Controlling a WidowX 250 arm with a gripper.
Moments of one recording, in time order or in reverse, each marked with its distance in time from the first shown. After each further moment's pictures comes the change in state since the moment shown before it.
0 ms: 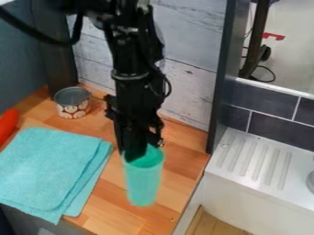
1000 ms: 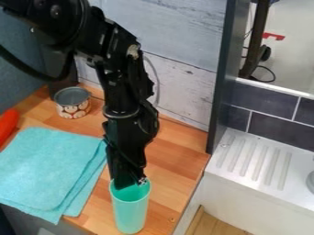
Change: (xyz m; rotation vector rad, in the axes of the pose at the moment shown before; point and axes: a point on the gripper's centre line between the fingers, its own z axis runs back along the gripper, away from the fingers) arm -0.013 0.005 -0.037 0.035 -0.008 -0.176
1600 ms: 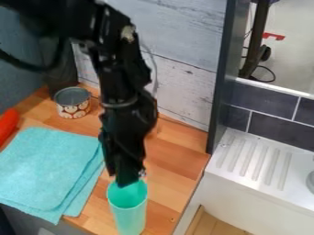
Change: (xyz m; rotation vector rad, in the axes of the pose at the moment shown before) arm -0.002 -0.006 0.019 -0.010 -0.029 0.021
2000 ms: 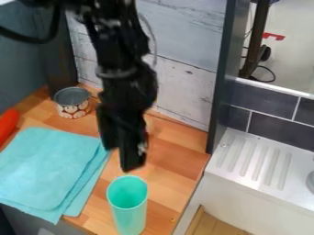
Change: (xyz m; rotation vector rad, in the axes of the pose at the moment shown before) arm 0.002 0.005 0.031 -0.028 0.002 0.000
